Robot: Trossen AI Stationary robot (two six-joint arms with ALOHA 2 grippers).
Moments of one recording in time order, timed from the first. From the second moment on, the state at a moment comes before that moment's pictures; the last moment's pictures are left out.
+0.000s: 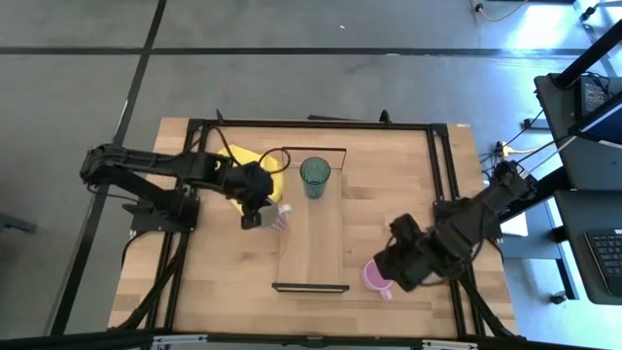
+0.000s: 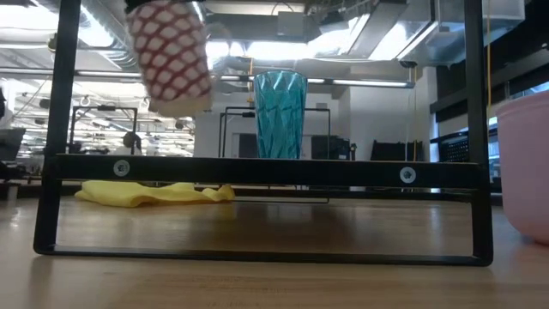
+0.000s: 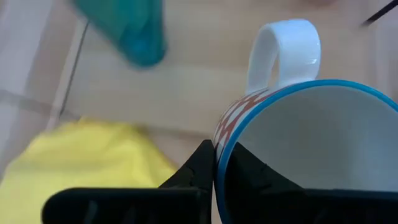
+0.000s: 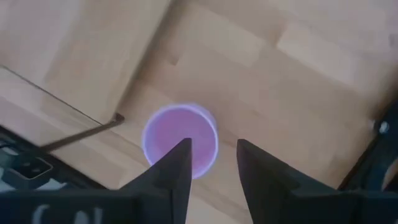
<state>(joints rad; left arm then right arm) -0.05 1.24 1.13 -0.86 -0.05 -0.19 0.68 1.57 1.56 -1.47 0.23 1.78</state>
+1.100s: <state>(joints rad) -0.03 1.69 1.54 -0.89 0.06 0.25 0.80 1.57 1.38 -1.34 0.19 2.19</state>
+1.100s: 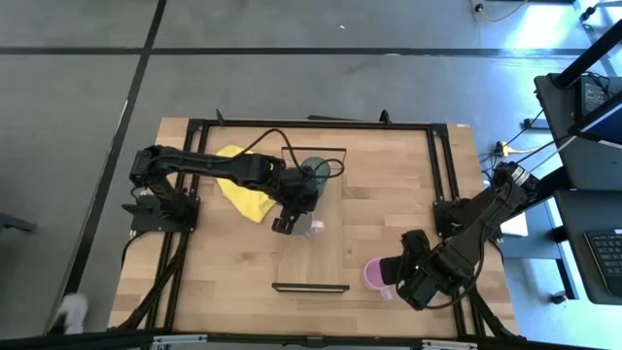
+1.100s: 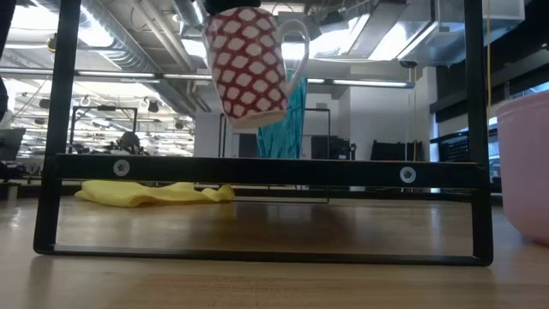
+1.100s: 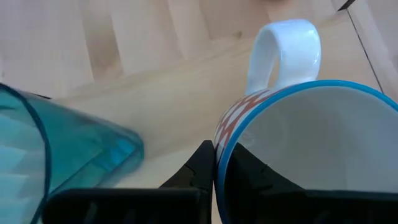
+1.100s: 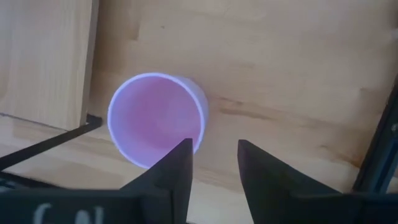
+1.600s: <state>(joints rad) -0.01 1.72 1.54 -0.87 0.07 0.19 0.80 1.58 1.22 -1.03 0.18 2.19</state>
